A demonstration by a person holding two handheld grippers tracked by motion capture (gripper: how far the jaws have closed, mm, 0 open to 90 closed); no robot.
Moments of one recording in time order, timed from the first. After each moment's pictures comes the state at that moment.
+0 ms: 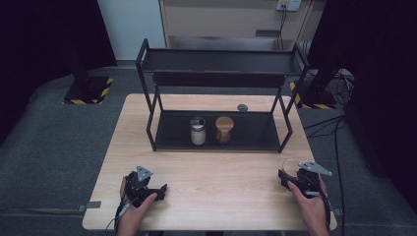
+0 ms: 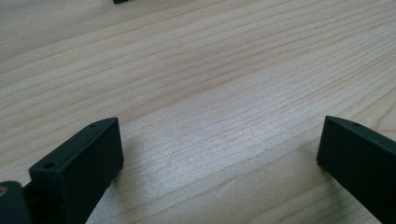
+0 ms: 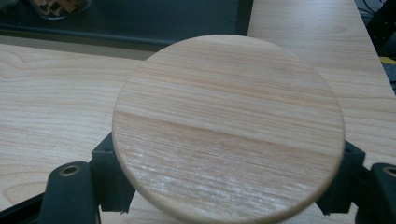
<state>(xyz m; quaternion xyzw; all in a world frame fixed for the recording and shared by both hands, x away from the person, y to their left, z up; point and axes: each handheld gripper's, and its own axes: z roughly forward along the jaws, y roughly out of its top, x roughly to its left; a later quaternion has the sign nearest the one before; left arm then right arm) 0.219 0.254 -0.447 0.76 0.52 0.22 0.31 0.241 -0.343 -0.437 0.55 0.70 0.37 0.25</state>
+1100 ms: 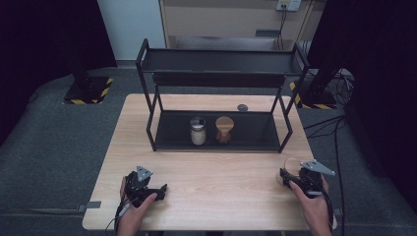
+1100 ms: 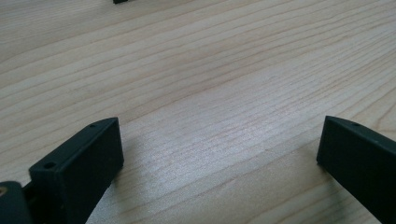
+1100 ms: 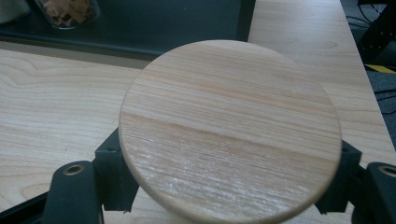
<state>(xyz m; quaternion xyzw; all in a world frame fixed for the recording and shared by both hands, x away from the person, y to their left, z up) 0.219 0.254 -0.447 0.76 0.52 0.22 0.31 0.235 -0.343 -0.425 0.54 0.71 0.38 0.26</state>
